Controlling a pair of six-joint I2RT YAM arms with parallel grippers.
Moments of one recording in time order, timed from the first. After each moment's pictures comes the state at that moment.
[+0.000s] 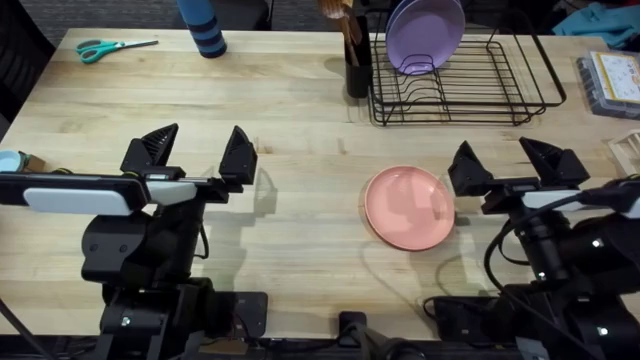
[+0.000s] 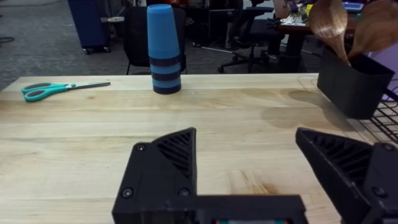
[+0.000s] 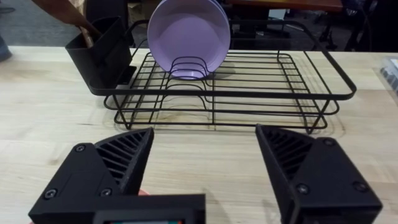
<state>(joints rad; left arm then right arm) 0.00 0.00 0.01 -0.02 0.01 -0.02 0.00 0.00 0.01 -0.10 -0.03 0.00</state>
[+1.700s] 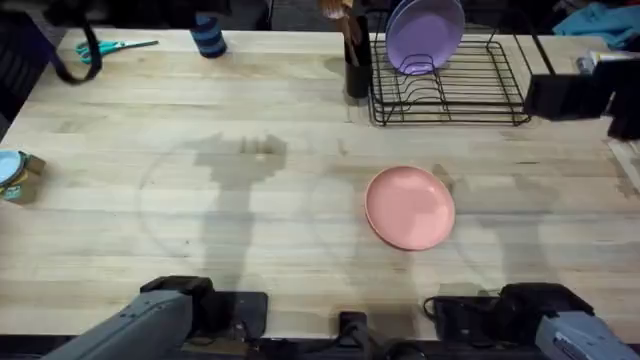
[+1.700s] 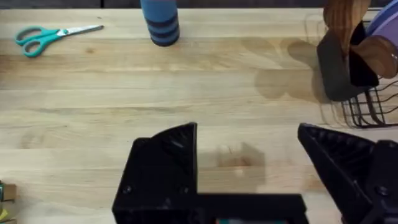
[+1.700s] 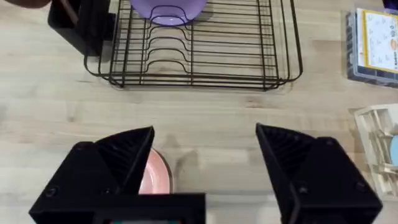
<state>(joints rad) 0.00 1.17 1.46 -0.95 0.03 -0.02 0.00 0.84 1.18 -1.01 0.06 -0.04</state>
